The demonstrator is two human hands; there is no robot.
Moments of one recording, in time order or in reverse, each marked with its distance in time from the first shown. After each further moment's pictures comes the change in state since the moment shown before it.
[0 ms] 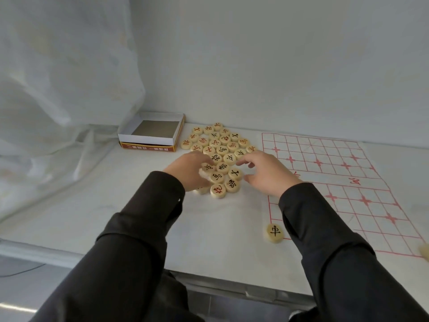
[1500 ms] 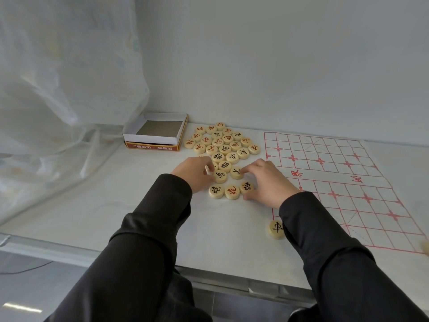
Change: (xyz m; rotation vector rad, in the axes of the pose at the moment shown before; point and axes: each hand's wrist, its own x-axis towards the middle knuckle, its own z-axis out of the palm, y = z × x) left_hand 0.000 -0.003 0.012 -0.092 -0.015 -0.106; right_hand -0.017 0.001 0.016 -0.135 -0.081 0.014
